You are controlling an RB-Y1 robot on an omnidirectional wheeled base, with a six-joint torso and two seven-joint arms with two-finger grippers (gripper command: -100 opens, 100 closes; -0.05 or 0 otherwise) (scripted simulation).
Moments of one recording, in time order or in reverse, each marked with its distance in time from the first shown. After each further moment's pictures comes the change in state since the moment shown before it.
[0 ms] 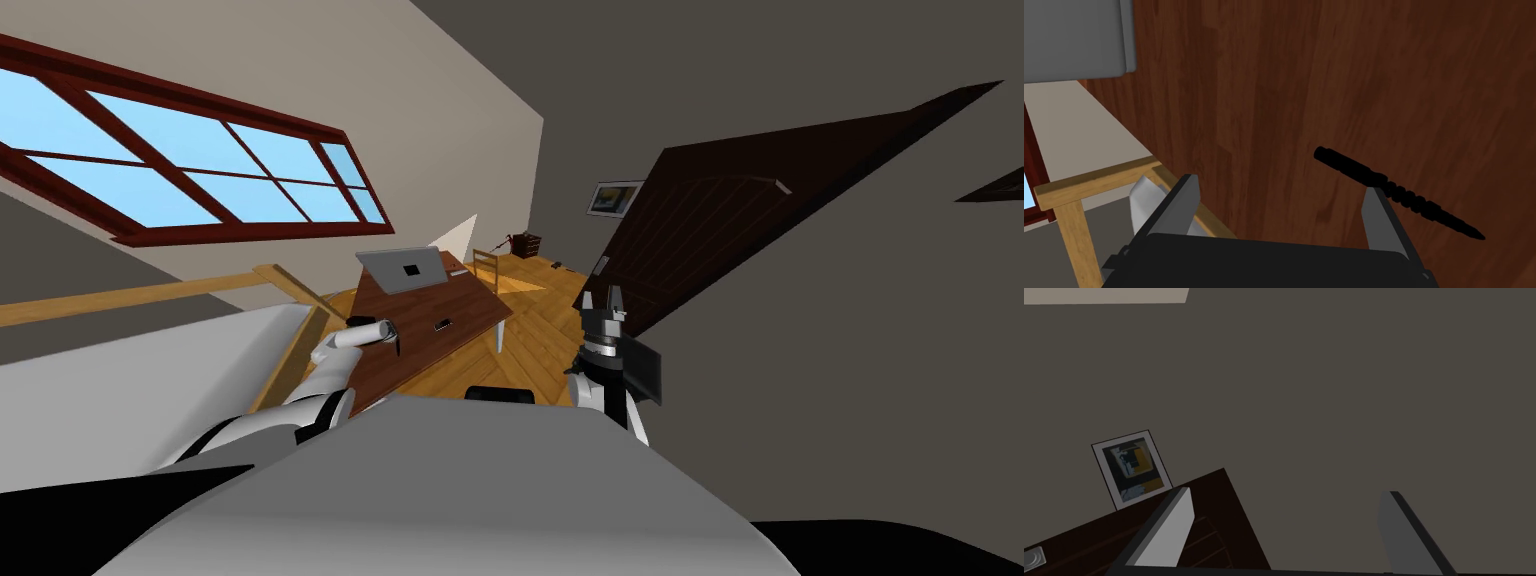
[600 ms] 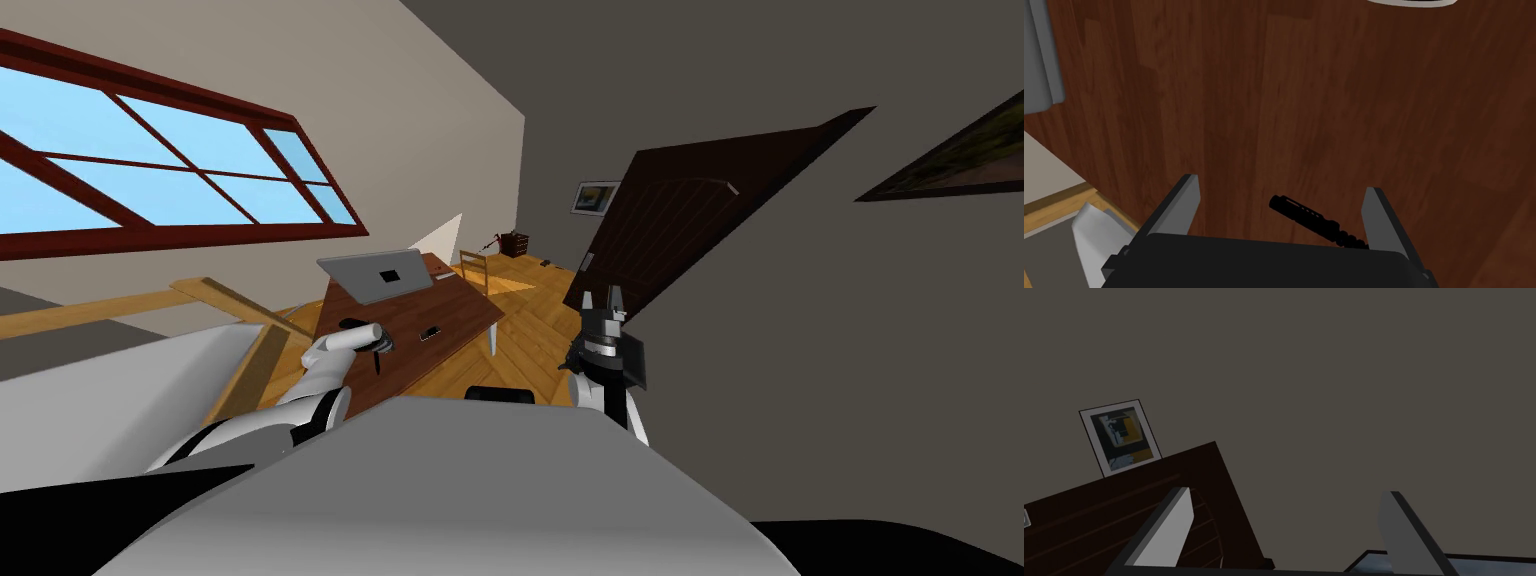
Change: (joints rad) left arm -0.001 0.018 0.042 0.051 0.017 0.166 0.024; right arm 0.000 0.000 0.000 0.000 0.000 0.000 0.000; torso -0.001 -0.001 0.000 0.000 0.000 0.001
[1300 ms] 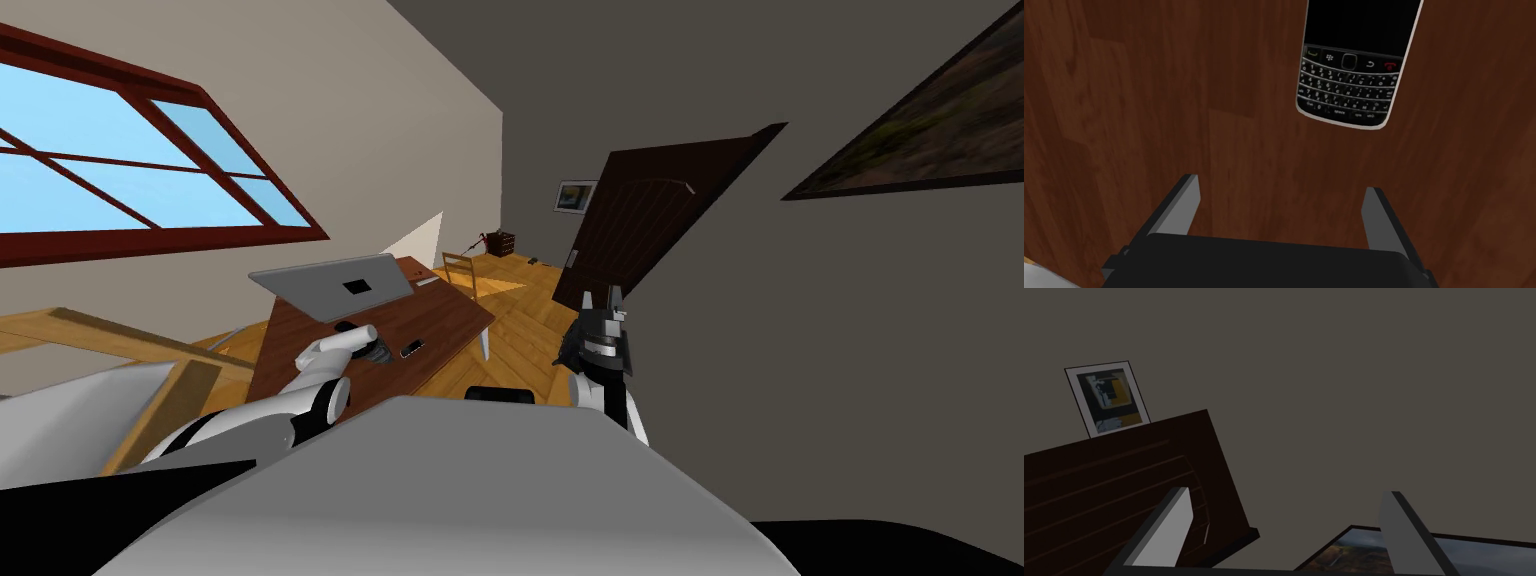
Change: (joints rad) left arm -0.052 0.036 0.037 0.166 0.033 0.142 0.003; right arm 0.000 0.000 0.000 0.000 0.000 0.000 0.000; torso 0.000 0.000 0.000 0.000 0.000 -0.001
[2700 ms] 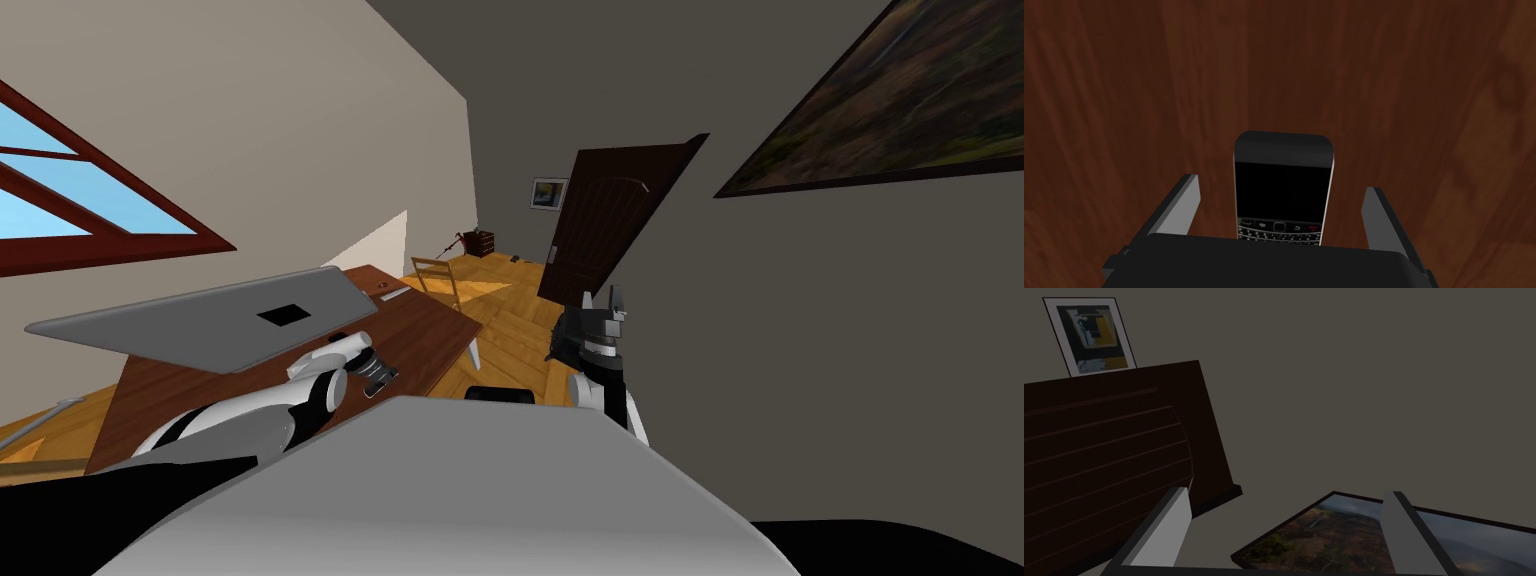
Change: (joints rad) left arm -0.048 0.038 0.049 0.238 0.045 0.166 -0.002; right arm 0.000 0.000 0.000 0.000 0.000 0.000 0.000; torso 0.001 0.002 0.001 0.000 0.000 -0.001
